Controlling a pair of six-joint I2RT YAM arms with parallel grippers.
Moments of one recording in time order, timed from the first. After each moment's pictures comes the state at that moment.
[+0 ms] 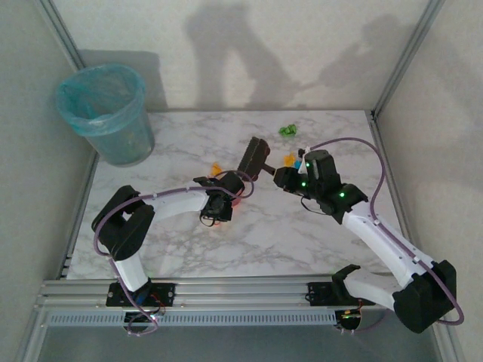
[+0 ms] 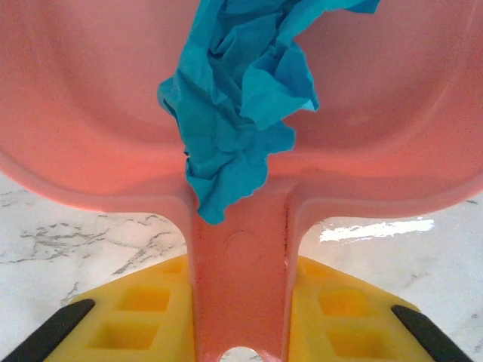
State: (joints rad) left arm -0.75 1.76 1.10 -0.72 -0.15 -0.66; right arm 0.54 1.12 0.91 -0.43 -0.13 0.71
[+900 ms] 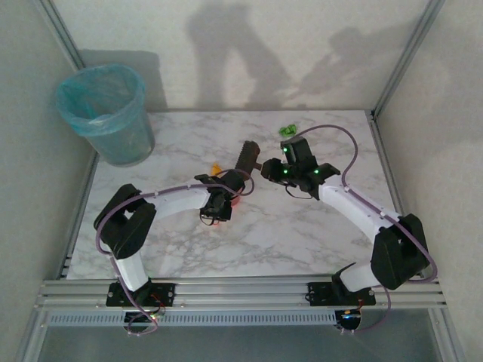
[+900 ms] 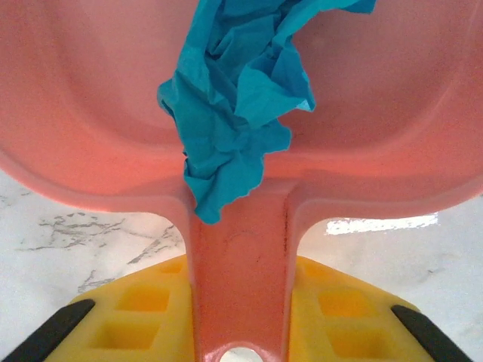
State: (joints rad) left arm -0.74 1.78 1.14 -0.78 -0.15 -0.66; right arm 0.56 1.43 1.07 -0.41 -0.15 0.69
